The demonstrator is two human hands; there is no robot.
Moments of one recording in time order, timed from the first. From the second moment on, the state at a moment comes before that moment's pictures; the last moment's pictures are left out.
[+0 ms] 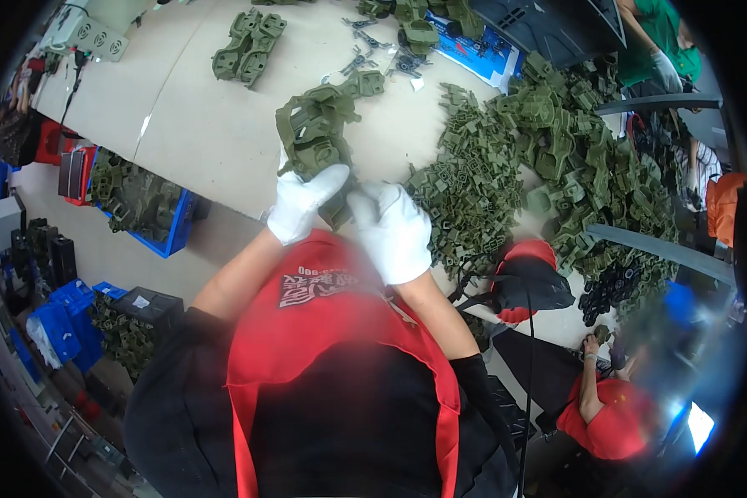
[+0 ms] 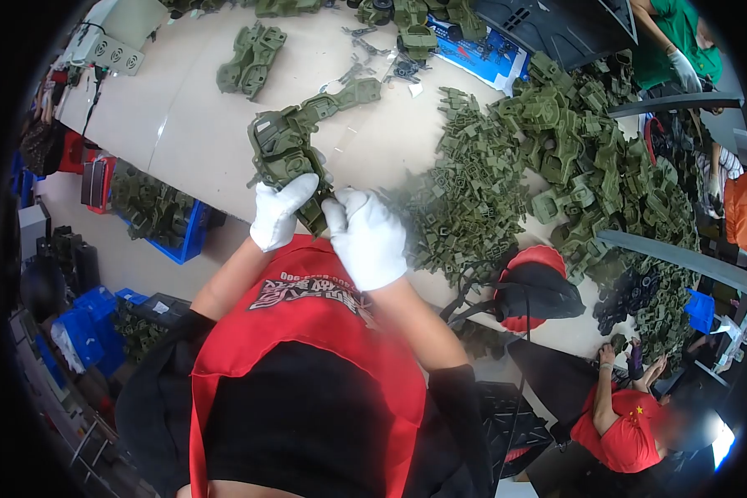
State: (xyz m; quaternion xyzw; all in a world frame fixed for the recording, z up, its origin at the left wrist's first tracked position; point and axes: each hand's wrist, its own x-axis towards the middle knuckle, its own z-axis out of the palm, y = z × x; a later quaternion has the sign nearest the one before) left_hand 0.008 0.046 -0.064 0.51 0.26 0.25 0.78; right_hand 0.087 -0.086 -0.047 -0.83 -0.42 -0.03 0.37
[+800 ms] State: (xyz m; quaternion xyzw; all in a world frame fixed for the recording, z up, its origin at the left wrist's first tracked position) left_hand 0.006 0.044 -0.045 0.46 0.31 0.25 0.79; right_hand 0.090 -0.071 -0.044 -0.82 -0.52 -0.08 0.23
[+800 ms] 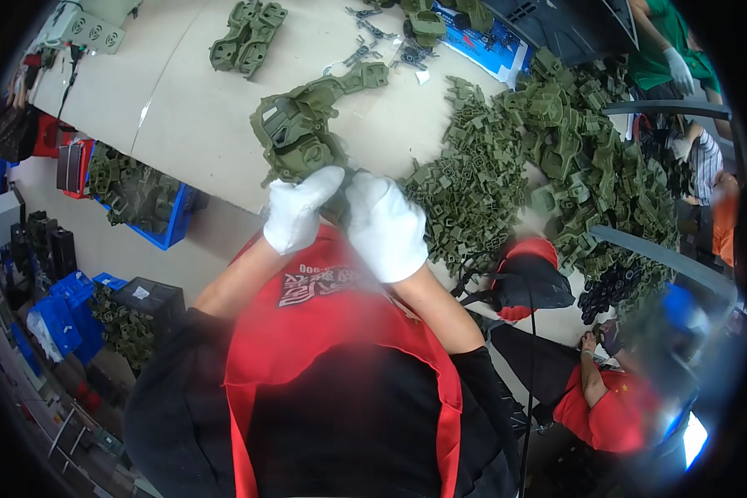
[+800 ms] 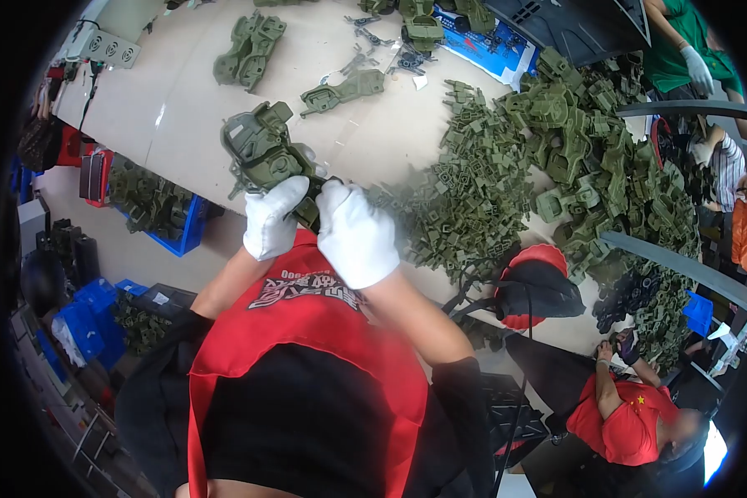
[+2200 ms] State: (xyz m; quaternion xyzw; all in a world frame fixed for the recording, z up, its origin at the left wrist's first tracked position) left_hand -0.018 0.092 -0.096 0.29 0.32 0.15 0.89; right_hand 0.224 -0.003 -0.165 -0.91 -0.30 0.28 0.07
